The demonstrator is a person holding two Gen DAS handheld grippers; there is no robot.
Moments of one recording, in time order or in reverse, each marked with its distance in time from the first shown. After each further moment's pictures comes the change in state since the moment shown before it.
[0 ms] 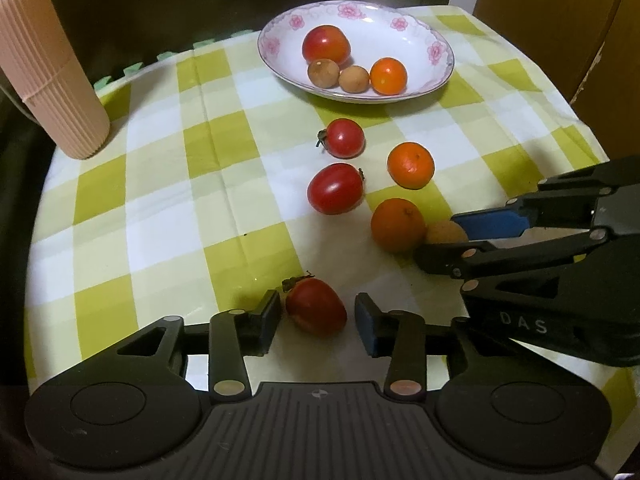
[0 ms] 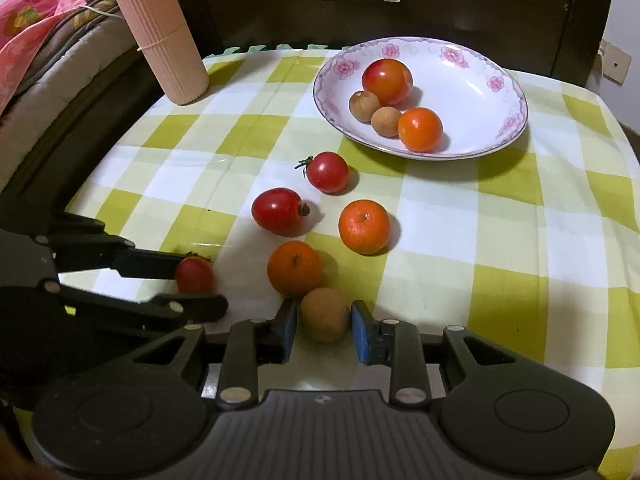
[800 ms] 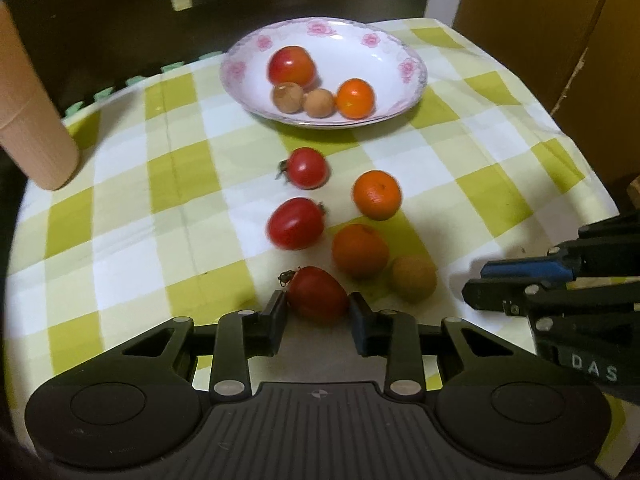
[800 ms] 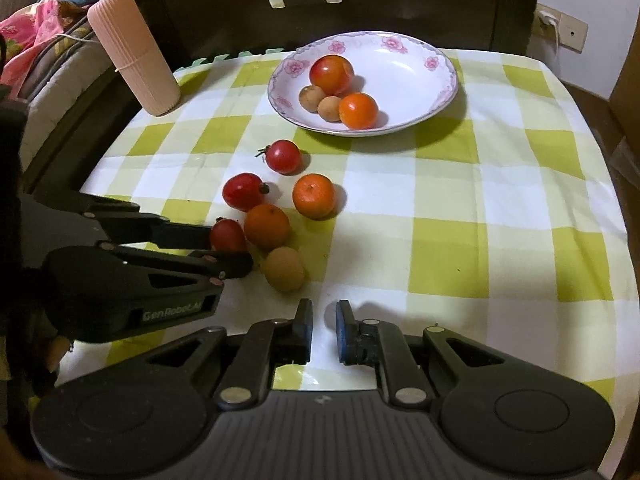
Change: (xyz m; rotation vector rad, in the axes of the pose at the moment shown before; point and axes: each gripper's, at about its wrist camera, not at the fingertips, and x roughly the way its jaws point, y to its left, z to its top) left arm 0.005 -0.012 0.012 0.021 -0.045 -0.039; right arm -0.038 -0.020 -0.021 0.104 0.011 -0.032
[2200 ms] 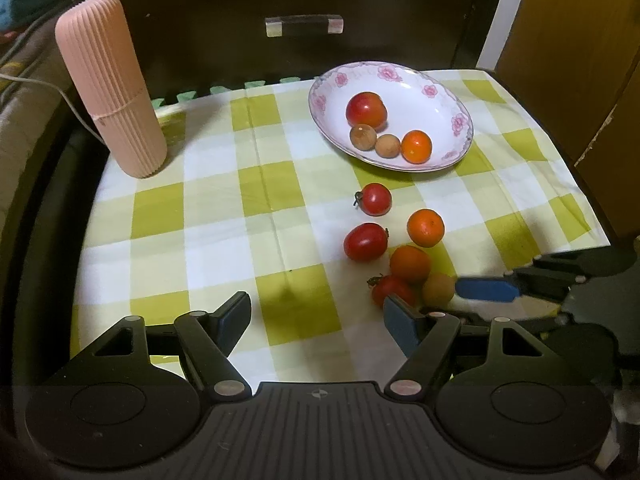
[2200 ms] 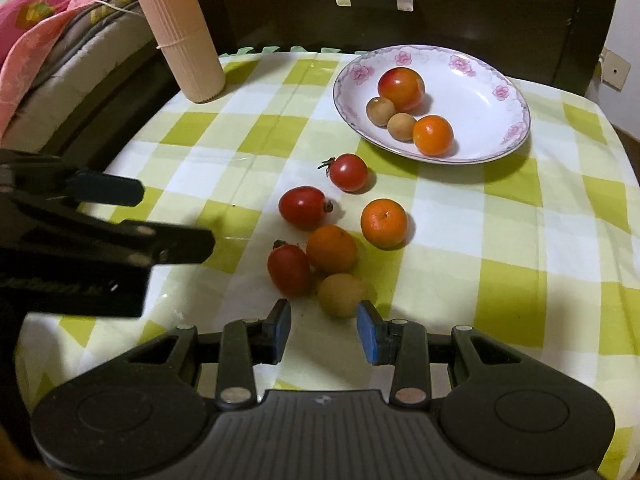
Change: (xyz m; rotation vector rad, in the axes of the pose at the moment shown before) left arm -0.051 0.032 0.001 -0.133 -0.036 0.060; right arm 0.023 0.040 0.017 -0.116 0.001 0.022
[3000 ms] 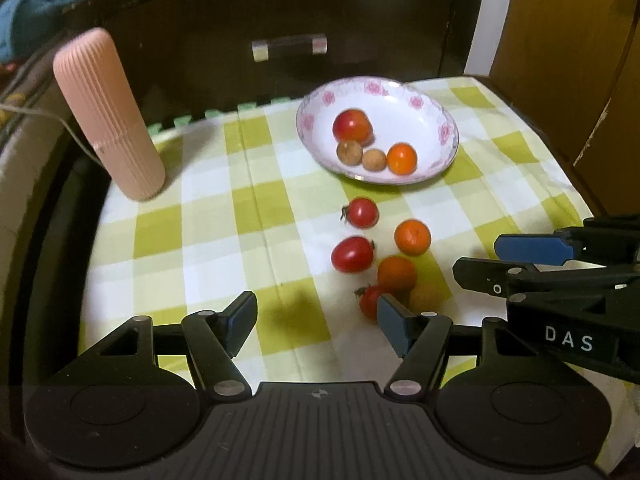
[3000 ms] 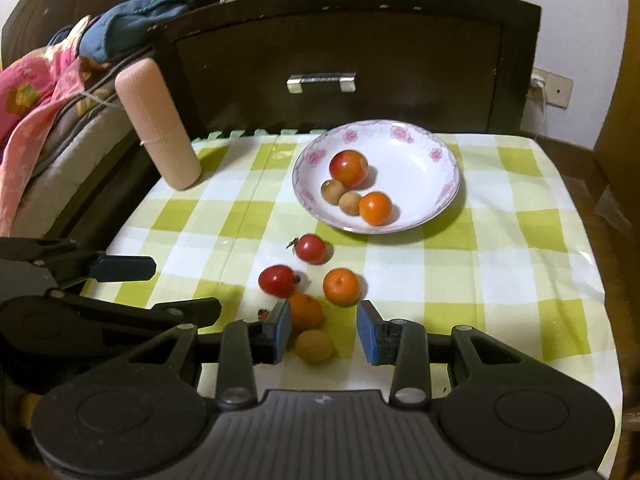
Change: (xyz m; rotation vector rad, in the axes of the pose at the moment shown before) left arm -0.009 -0.018 -0.003 0.040 -0.047 0.031; right arm -0.060 -0.008 0.006 0.112 -0.173 -0.064
